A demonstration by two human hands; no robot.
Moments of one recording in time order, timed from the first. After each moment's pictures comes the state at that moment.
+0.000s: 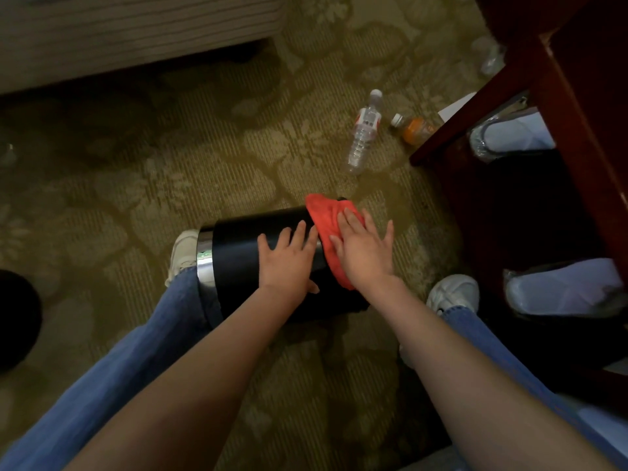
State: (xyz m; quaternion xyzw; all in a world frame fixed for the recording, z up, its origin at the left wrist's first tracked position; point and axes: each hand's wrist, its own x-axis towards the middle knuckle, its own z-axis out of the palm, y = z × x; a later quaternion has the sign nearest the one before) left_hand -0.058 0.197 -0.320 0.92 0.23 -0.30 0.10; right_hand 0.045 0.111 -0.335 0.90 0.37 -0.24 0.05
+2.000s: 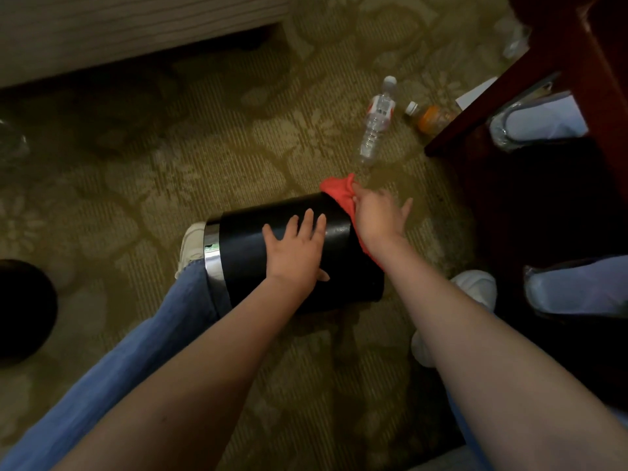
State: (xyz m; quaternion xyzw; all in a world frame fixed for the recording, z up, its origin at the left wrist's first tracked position) left_hand -0.055 0.204 -0.323 0.91 0.24 -0.30 0.11; right_hand 0.080 0.145 -0.352 0.94 0.24 -0.24 -0.05
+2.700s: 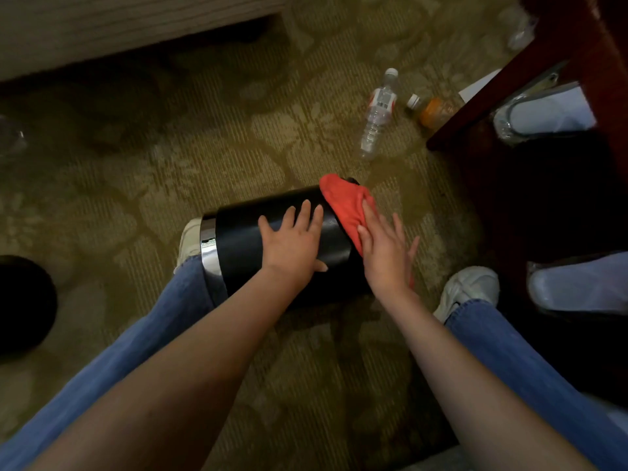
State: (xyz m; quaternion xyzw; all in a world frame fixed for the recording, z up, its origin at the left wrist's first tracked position) left_hand -0.052 0.207 -0.323 0.92 0.25 -0.30 0.09; right_hand 0.033 0.085 -0.356 0.93 0.24 -0.22 -0.15
